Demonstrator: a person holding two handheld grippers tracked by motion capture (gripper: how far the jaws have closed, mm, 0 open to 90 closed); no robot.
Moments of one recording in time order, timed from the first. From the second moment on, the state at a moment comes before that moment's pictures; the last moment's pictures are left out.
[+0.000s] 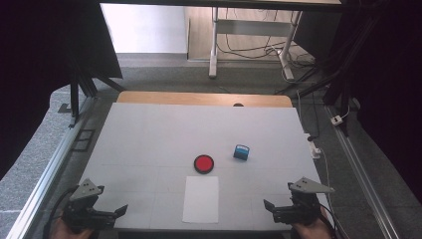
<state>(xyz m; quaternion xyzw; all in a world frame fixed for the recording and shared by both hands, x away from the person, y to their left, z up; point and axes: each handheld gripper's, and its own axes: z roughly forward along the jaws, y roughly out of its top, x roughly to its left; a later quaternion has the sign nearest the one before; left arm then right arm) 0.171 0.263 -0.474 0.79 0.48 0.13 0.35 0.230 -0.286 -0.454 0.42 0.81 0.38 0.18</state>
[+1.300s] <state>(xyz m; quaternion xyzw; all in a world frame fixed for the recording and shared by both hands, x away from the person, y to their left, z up) 0.170 0.266 -0.475 0.79 0.48 0.12 0.36 0.238 -0.277 -0.451 0.39 0.81 0.39 0.17</state>
